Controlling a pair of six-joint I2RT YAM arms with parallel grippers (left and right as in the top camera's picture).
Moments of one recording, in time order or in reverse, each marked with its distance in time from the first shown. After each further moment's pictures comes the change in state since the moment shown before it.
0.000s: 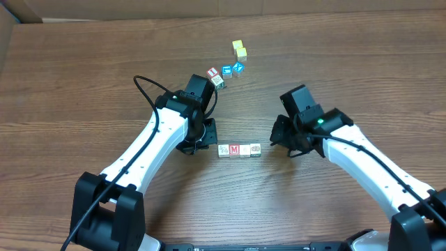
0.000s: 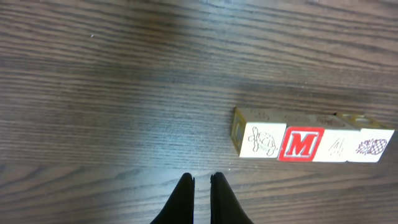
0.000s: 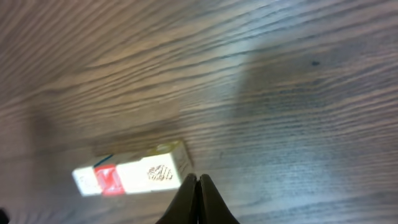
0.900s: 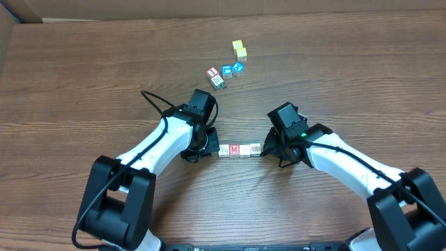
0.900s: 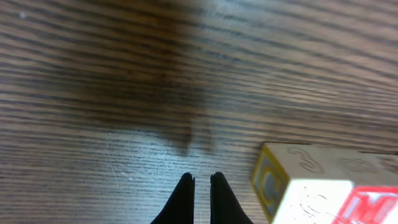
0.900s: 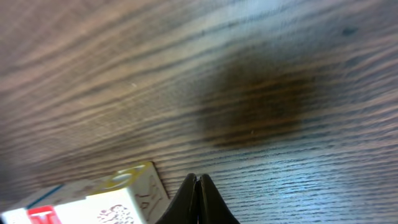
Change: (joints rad) left arm 0.000 0.080 -0.172 0.238 0.024 -0.053; right arm 0.072 0.099 -0.123 0.191 0.071 0.097
